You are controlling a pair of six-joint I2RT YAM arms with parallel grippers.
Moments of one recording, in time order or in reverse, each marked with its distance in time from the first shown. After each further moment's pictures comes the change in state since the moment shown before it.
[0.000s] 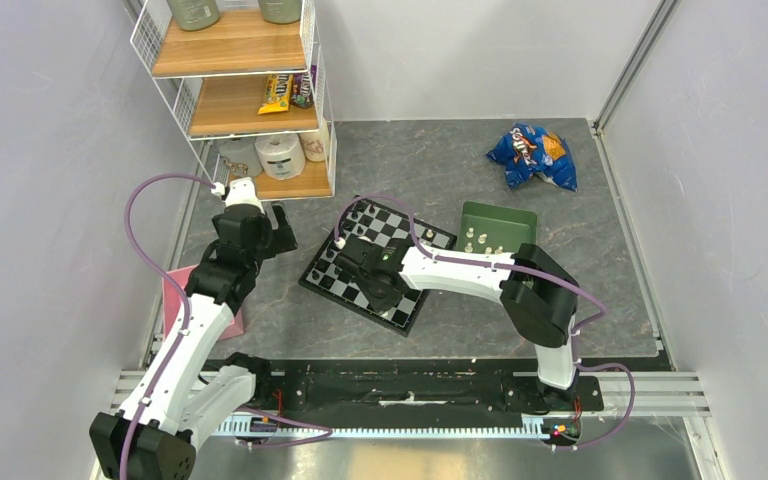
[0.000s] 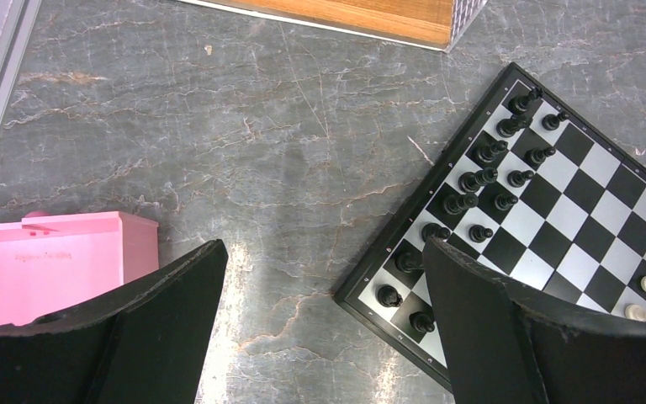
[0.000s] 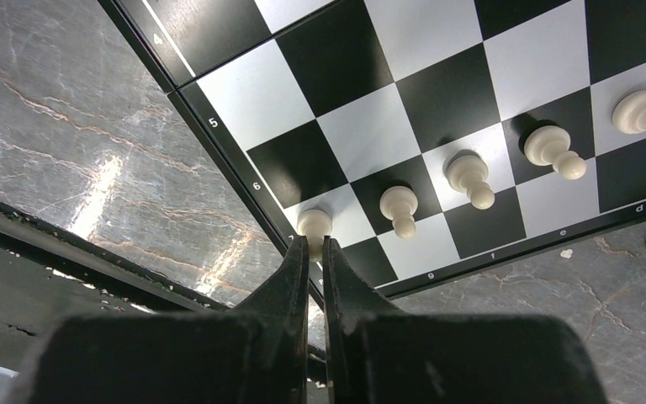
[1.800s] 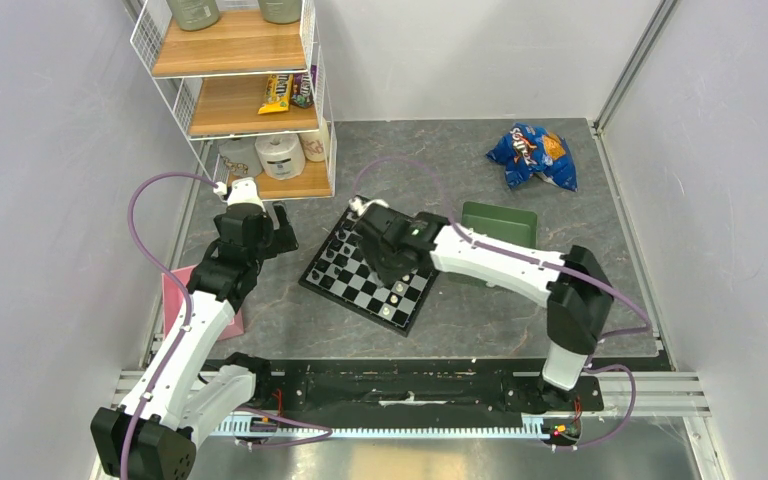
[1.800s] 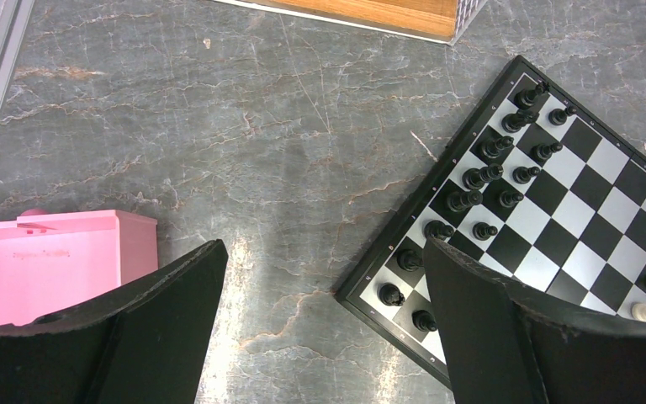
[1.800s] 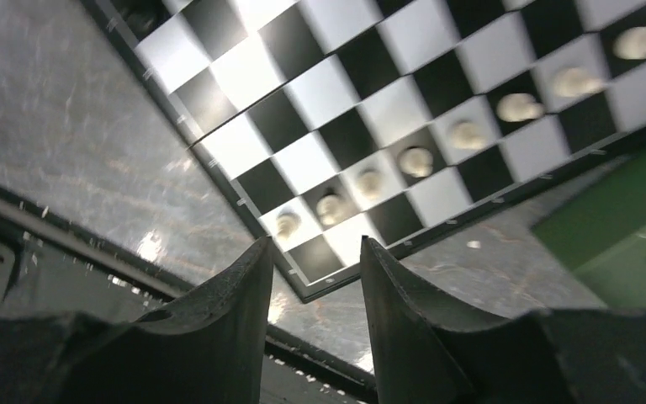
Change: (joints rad) left arm 0.000 0.019 0.000 0.000 0.001 0.000; right arm -0.066 -0.140 0.049 -0.017 0.024 -0.011
